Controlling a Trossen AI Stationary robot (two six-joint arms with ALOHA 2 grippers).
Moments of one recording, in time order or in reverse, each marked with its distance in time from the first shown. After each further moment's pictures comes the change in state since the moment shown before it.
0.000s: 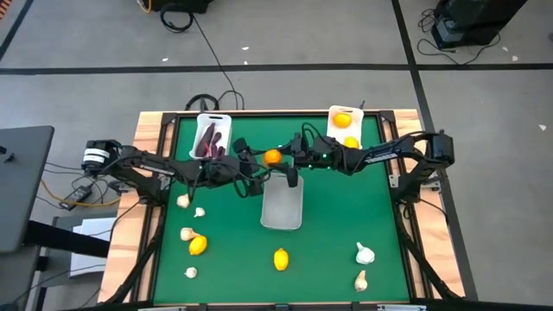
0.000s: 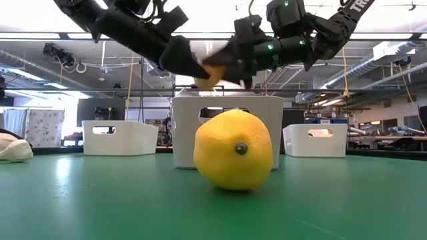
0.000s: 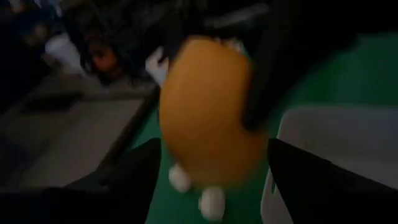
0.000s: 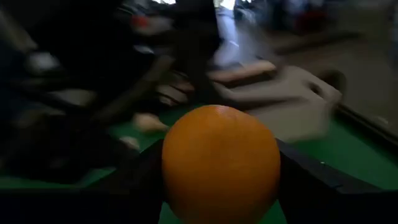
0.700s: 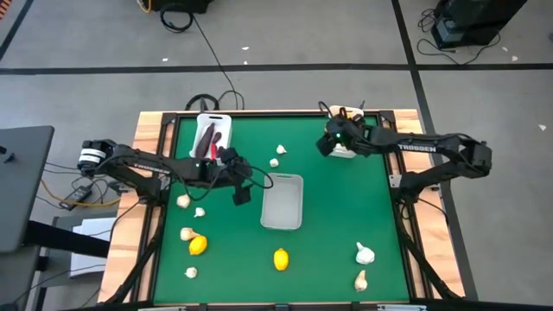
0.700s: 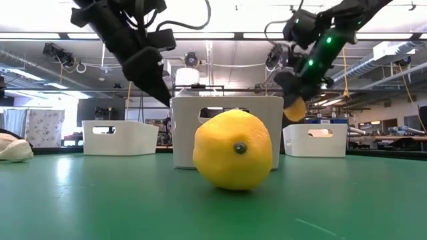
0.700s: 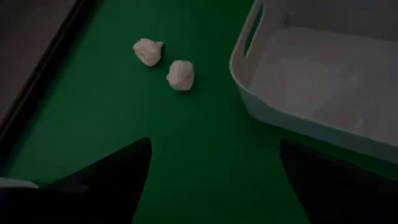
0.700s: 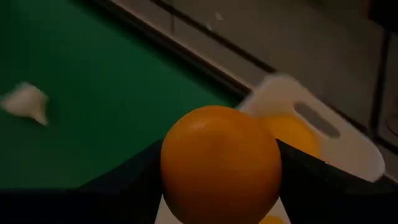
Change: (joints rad) left arm -0.041 -0.038 0.097 -0.638 0.075 -0.322; right arm -0.216 -0.342 0.000 -1.057 0.598 0.130
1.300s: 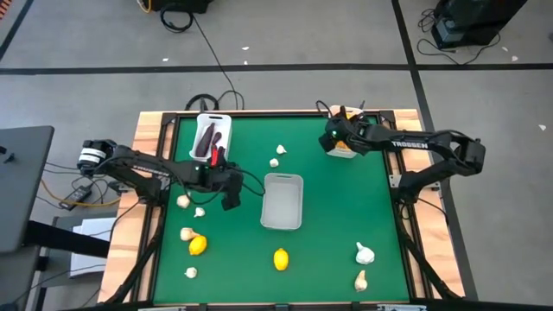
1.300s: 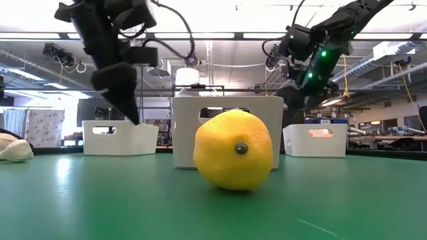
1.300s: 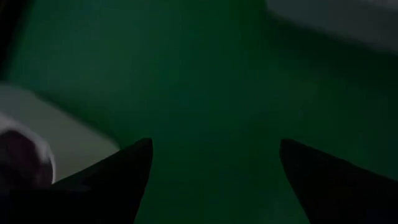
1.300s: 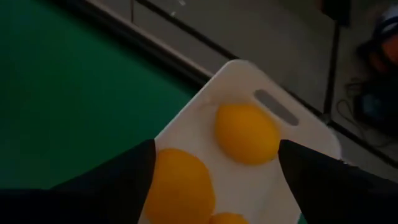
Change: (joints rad) left arm -0.045 0.000 0.000 -0.315 0.004 -0.189; right arm -0.050 0.062 -0.004 -0.018 0.105 -0.006
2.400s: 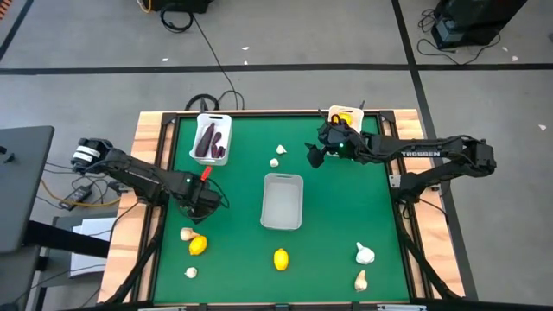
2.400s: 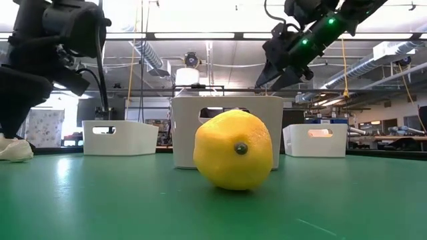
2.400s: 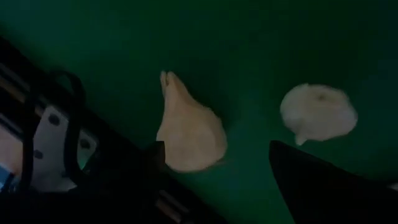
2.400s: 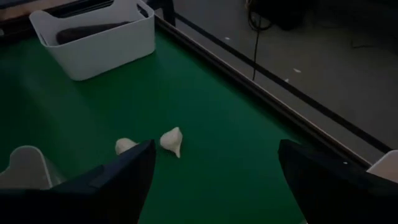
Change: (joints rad) left arm -0.147 -0.070 -0.107 -0.566 0.374 -0.630; right arm 0.207 -0.098 0.000 0.262 -0.252 -0.058
